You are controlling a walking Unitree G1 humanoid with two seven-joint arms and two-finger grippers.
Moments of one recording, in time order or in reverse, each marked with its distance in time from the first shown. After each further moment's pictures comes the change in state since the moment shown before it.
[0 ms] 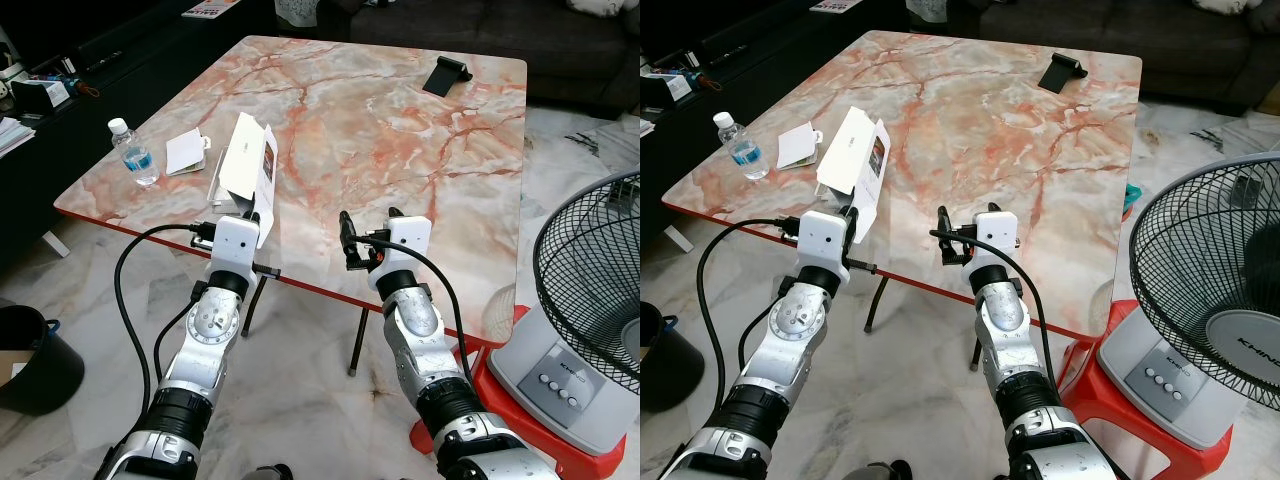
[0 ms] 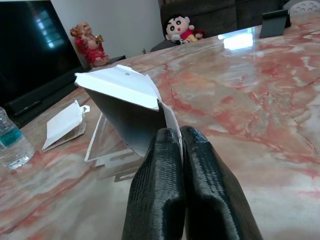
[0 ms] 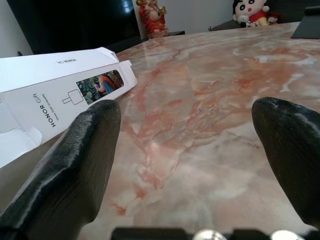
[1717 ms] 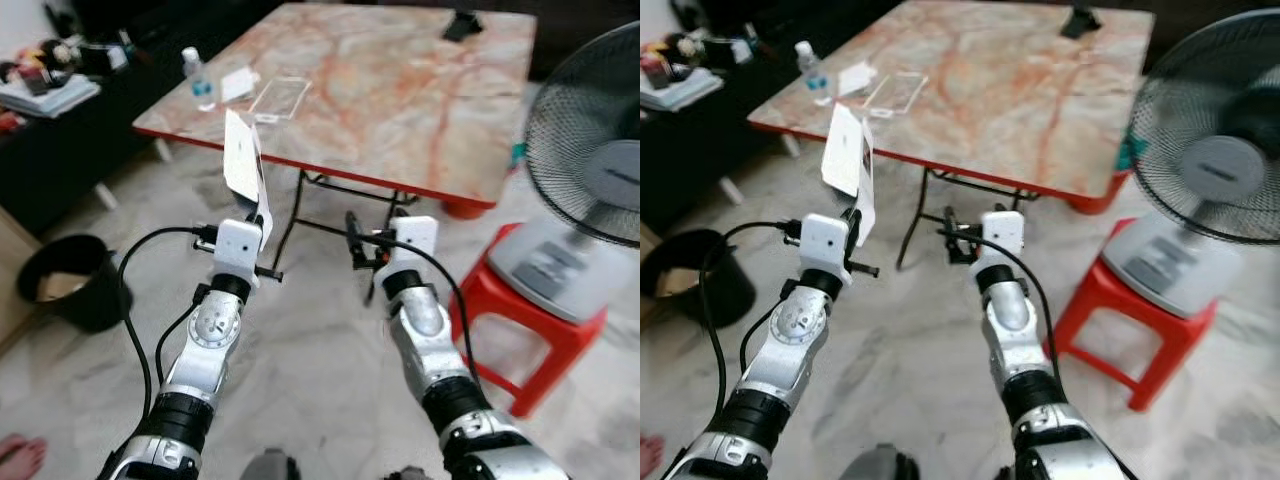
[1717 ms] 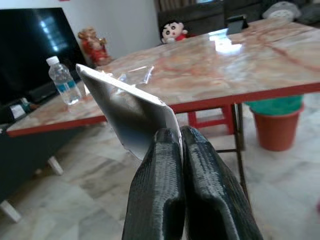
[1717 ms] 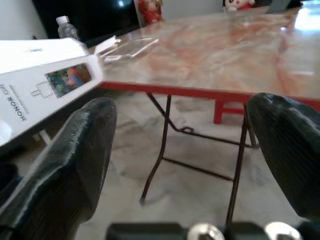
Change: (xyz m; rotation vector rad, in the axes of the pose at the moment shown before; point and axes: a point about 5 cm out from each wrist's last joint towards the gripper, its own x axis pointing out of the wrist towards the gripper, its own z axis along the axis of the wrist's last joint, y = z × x) left arm 0.001 -0.005 0.006 -0.004 -0.028 -0.028; right arm -0.001 -0.014 0.000 -0.009 0.002 -0.035
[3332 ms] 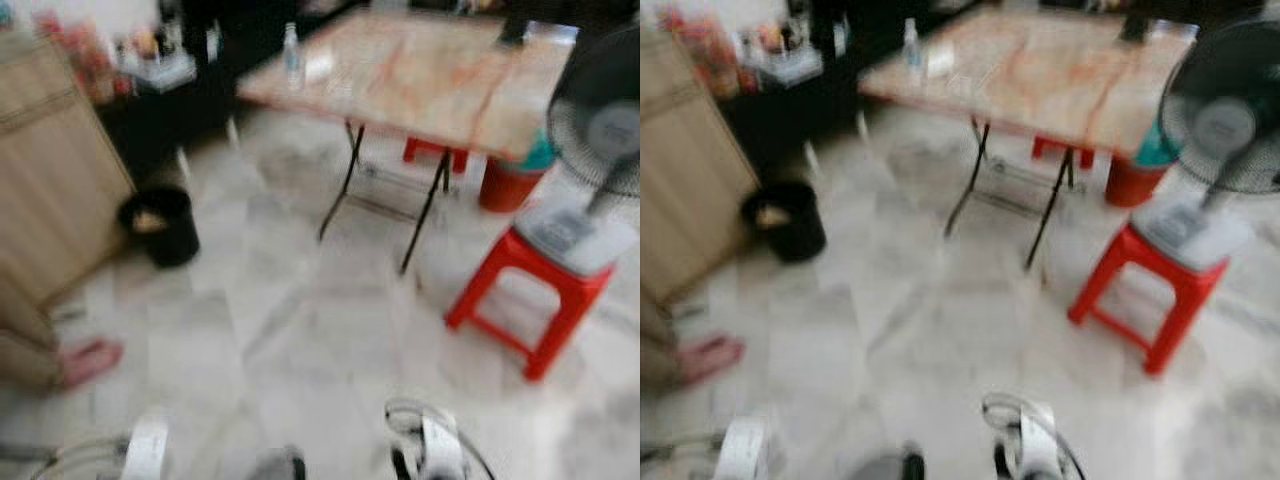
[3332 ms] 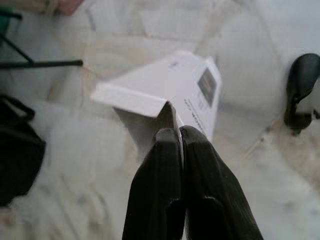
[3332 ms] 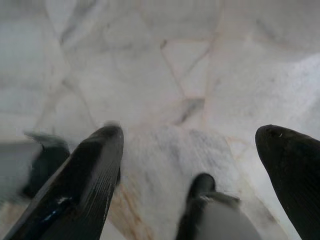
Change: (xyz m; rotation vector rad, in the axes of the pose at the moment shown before) left arm -0.258 0.050 -0.184 0.031 1.320 0.176; right arm -0.215 -0.047 -0.174 0.068 1.062 -0.281
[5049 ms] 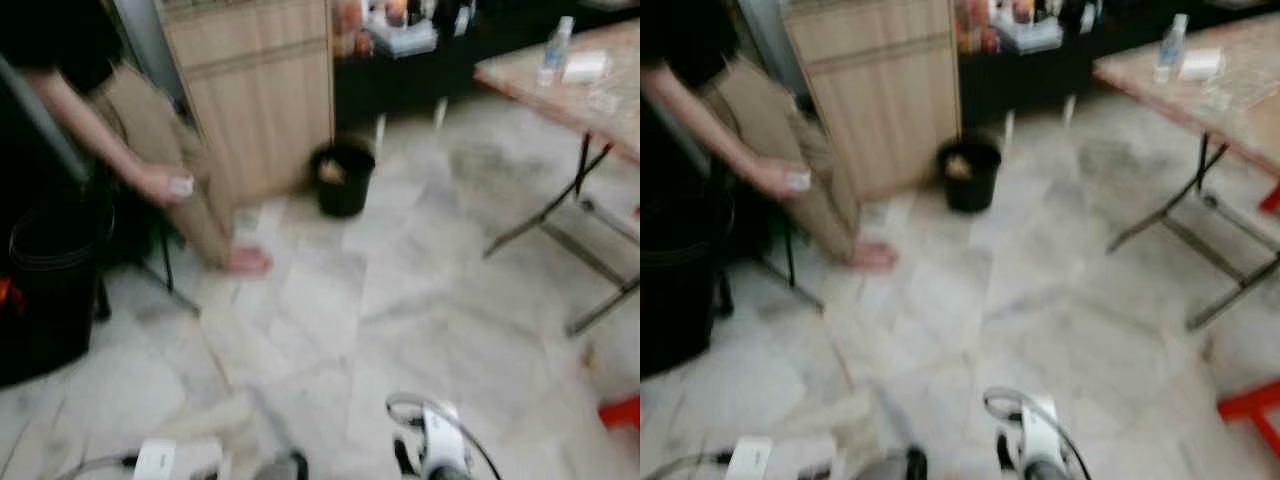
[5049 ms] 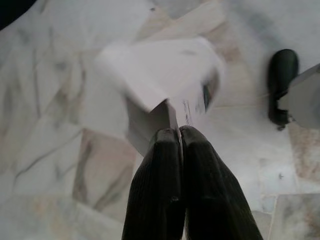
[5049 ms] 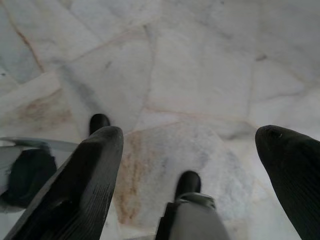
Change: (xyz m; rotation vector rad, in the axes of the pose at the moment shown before) left arm 0.000 -0.010 0.011 -0.006 -0.064 -0.013; right arm 0.002 -0.001 0.011 -0.026 -0.020 0.010
